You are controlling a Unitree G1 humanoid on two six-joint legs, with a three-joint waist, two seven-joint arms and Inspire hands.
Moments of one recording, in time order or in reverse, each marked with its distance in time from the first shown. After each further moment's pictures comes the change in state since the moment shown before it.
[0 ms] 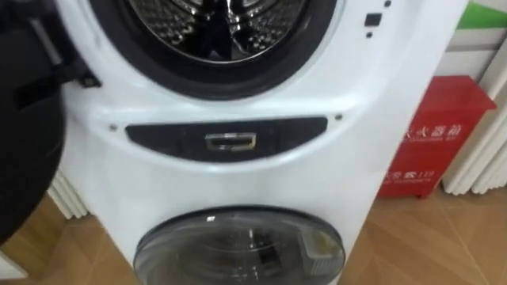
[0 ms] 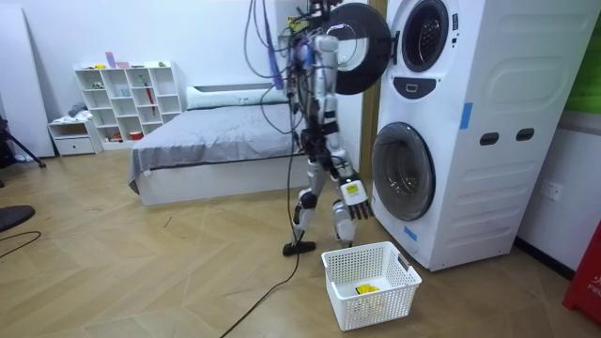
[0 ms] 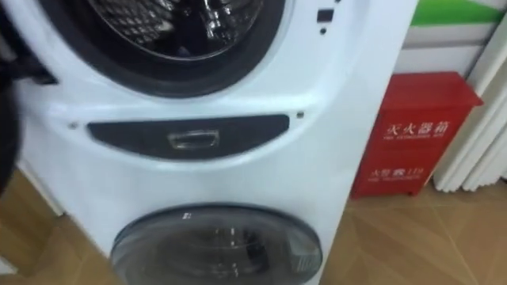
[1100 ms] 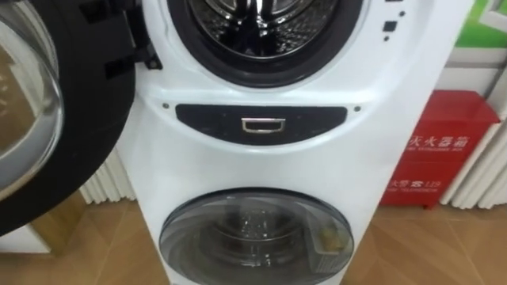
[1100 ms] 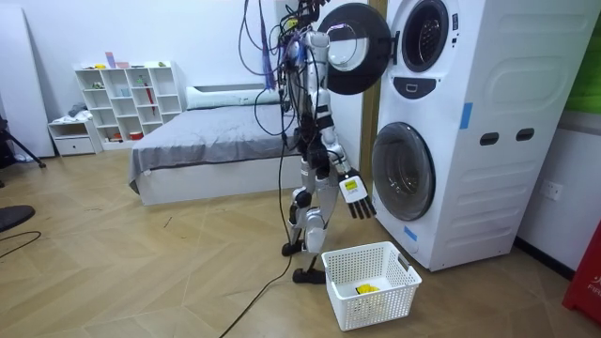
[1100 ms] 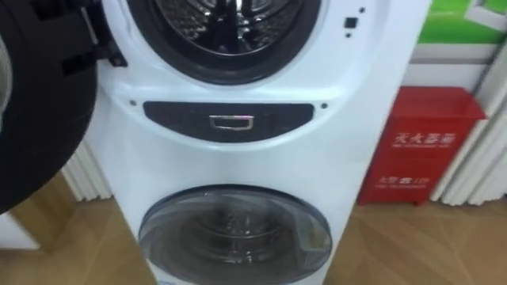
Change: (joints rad) left arm -0.017 0.188 0.439 -0.220 -0.597 -0.037 0.070; right arm 0.017 -0.035 -0.214 -0.013 -0.118 -0.029 0.028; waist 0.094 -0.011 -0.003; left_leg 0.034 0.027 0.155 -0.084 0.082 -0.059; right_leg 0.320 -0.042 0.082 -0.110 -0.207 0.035
